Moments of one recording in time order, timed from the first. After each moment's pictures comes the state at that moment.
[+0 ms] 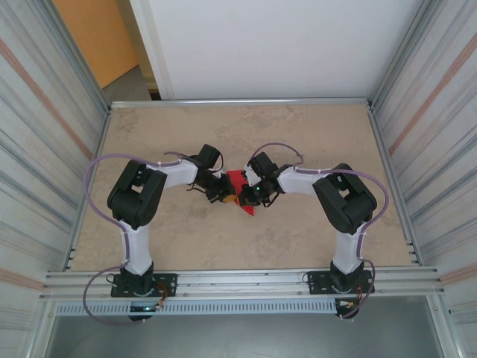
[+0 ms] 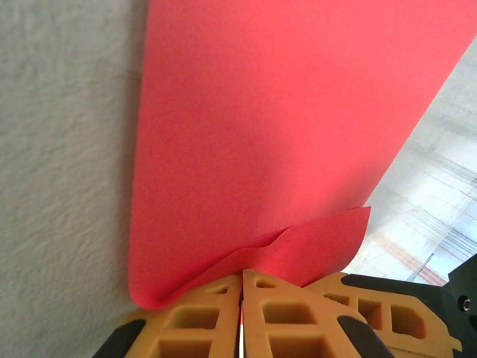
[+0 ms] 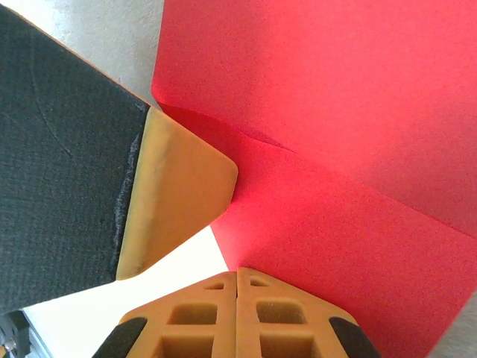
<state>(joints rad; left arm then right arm) -0.51 1.97 1.15 -0.42 0.61 -0.83 0.65 1.90 1.07 -0.31 -0.49 0.49</state>
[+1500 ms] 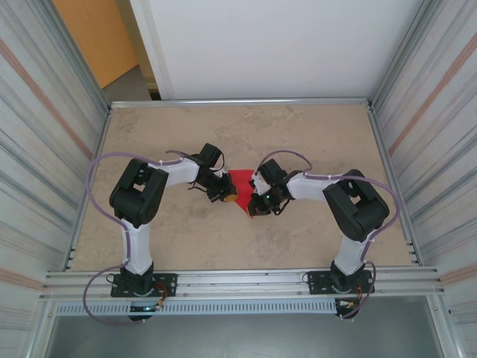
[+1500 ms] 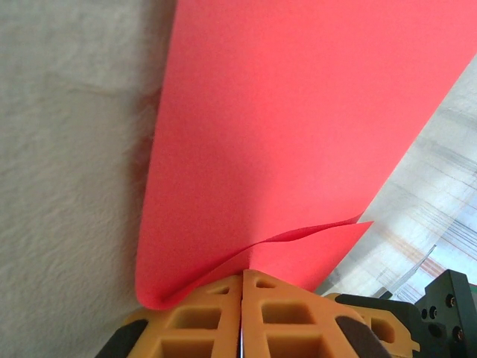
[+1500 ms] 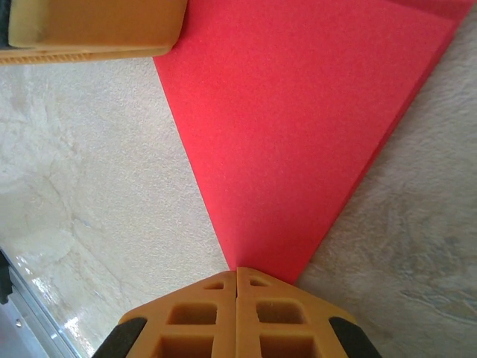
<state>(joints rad) -0.51 1.99 1.18 -0.44 0.63 -0.80 0.63 1.79 0.92 -0.37 -0.52 0.41</state>
